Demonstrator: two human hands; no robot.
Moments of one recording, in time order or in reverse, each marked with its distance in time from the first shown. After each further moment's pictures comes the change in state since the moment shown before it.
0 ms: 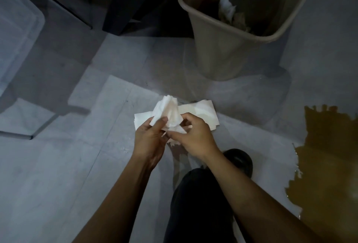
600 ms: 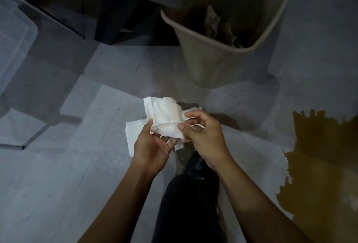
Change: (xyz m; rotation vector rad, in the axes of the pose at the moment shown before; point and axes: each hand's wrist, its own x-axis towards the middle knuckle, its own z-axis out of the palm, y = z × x) left_hand -0.013 0.000 0.036 -0.281 -0.057 -0.232; right_hand -0.001 -0.007 -0.044 0.351 0.157 -0.042
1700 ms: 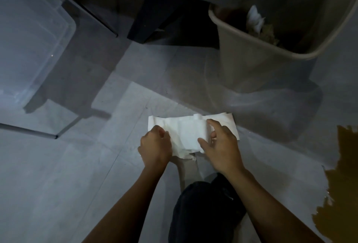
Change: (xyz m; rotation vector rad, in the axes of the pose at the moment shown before) left_hand 0.038 0.032 -0.068 1.581 0.686 0.536; right_hand 0.010 0.049 0.023 -0.757 -0.025 -0.120
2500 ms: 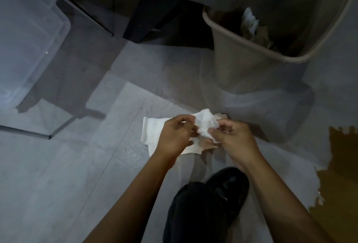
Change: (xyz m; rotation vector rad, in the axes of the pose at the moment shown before) left_hand -0.028 0.069 -0.018 -0.769 -0.546 -0.008; right_hand 0.010 -0.021 -0.058 0.600 -0.089 0.187
